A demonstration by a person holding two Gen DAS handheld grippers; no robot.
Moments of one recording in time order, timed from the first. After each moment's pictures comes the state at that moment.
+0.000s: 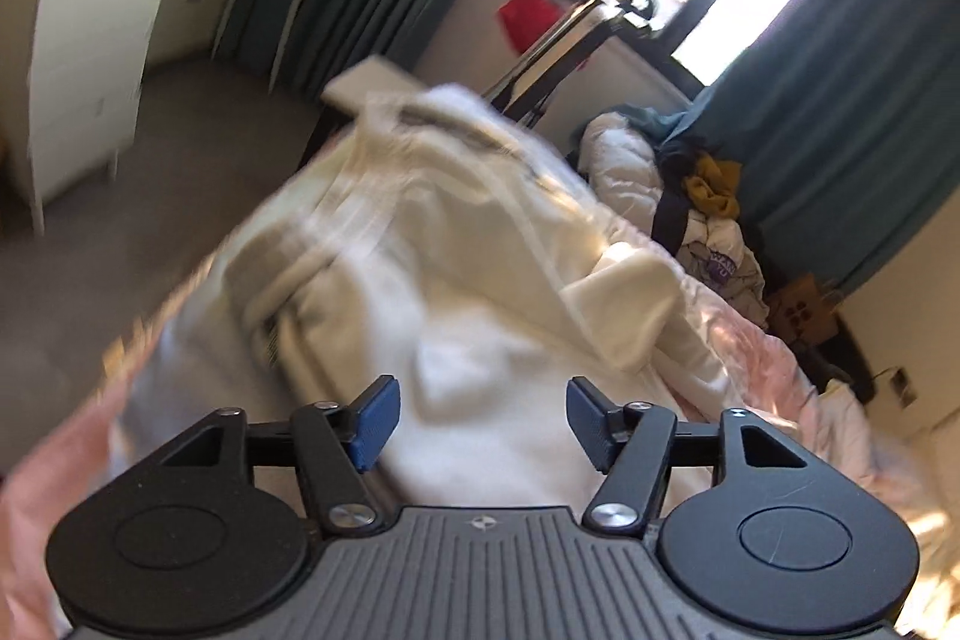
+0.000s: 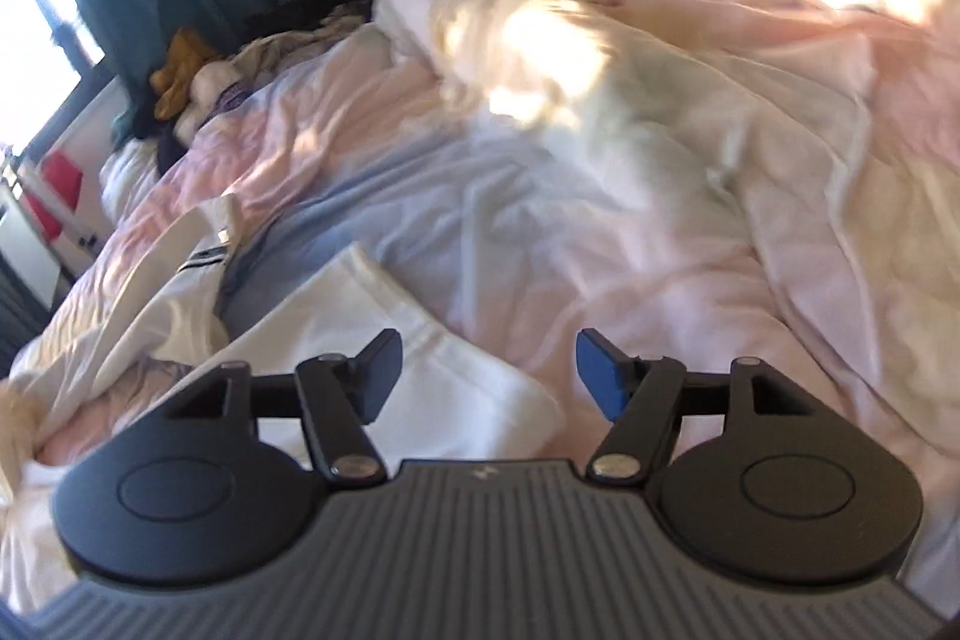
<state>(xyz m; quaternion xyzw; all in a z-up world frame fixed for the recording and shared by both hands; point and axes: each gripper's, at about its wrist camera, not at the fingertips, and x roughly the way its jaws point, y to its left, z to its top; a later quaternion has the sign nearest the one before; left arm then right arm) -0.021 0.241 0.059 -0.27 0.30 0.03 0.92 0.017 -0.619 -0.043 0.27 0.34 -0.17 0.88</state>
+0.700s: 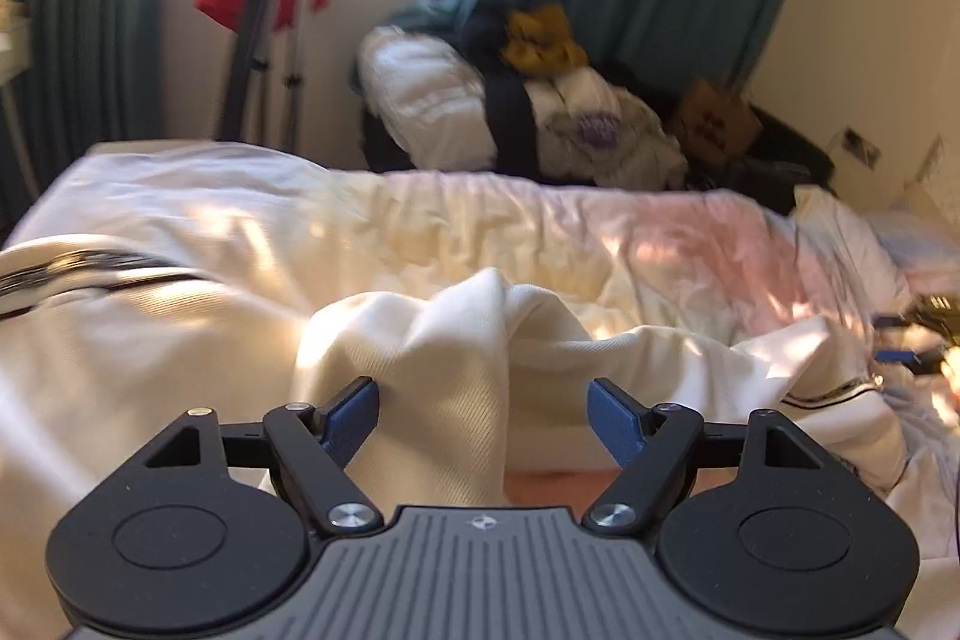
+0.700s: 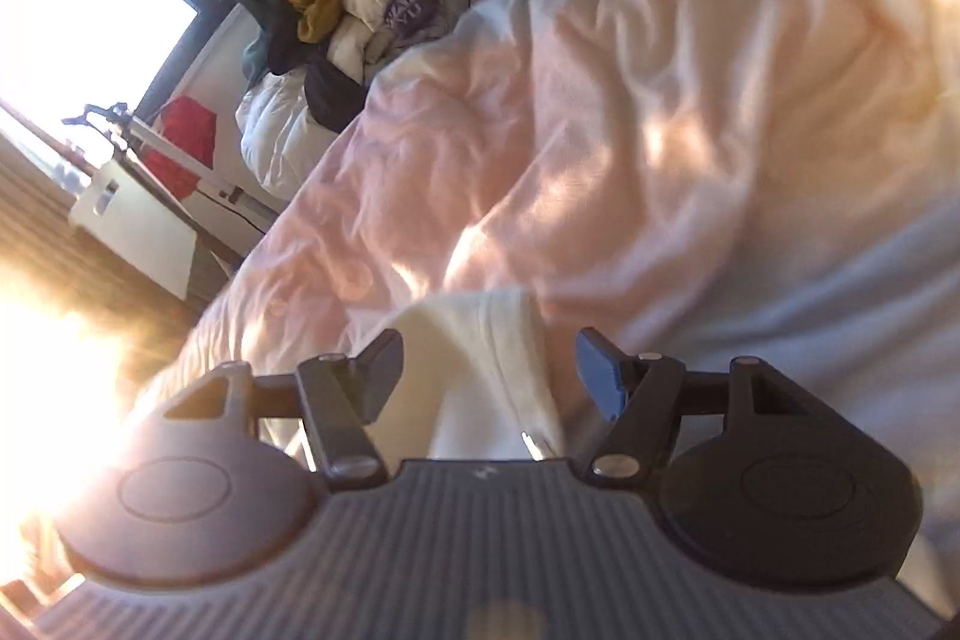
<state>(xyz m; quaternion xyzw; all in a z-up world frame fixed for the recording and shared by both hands) 0.292 0.082 -0.012 -0.05 0.36 -0.16 0.92 0.381 -0.559 -0.078 0.36 0.39 0.02 0.85</state>
